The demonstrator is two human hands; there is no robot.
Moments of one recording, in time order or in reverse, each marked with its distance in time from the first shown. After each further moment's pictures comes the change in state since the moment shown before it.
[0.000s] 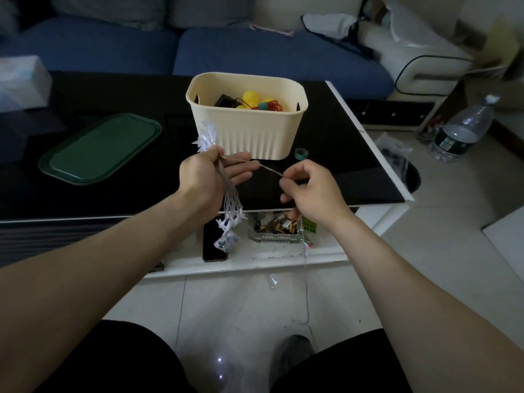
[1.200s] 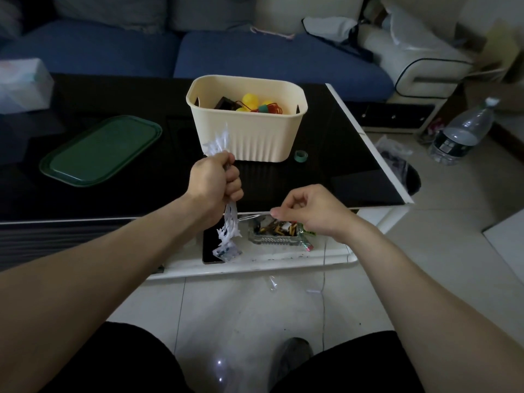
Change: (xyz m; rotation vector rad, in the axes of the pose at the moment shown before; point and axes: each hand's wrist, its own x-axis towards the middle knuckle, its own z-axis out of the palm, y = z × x) left_hand 0.002 -0.009 0.000 0.180 -0.031 -0.038; right_hand -0.006 0.010 -0.016 -0.160 -0.332 0.013
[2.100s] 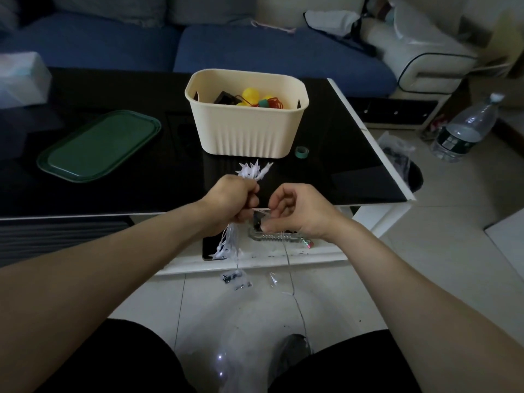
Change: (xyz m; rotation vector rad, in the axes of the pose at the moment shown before) left_hand -0.003 -0.022 0.005 0.504 -0.098 -0.153; right_hand 0.006 0.002 0.015 0.087 -0.060 -0.071
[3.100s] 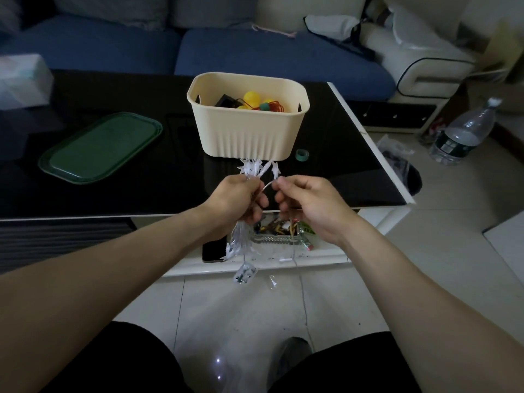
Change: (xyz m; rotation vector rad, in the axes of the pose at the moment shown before) left_hand -0.003 -0.003 0.002 -0.017 -0.062 0.167; right_hand -0.005 -0.018 -0.002 0.464 0.164 0.066
